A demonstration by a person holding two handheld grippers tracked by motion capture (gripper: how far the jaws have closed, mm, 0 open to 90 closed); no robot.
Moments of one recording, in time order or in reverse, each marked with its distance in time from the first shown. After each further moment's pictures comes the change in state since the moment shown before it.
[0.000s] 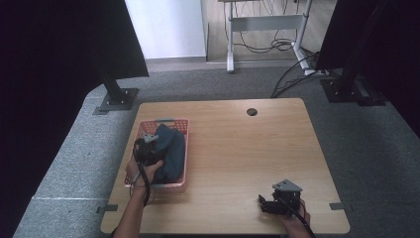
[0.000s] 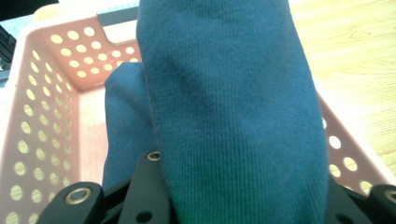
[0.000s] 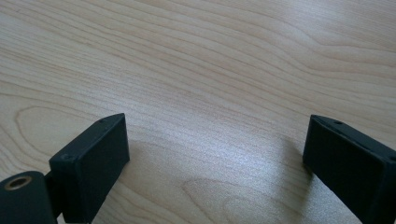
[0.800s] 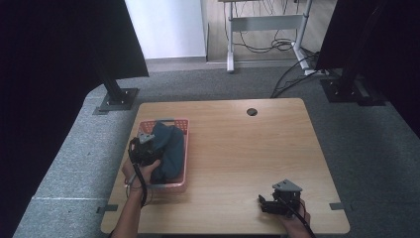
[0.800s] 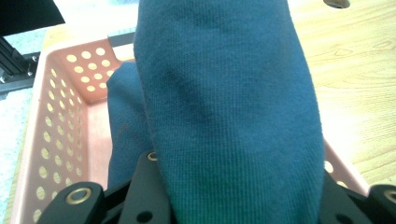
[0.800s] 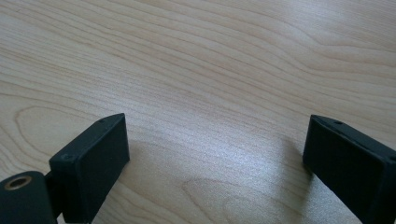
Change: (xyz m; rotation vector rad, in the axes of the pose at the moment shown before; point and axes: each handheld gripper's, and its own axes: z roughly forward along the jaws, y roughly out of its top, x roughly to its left) left arm 0.001 0.005 -0.019 -0.051 -0.006 0.001; right arm 0.000 0.000 0.000 0.000 0.000 0.000
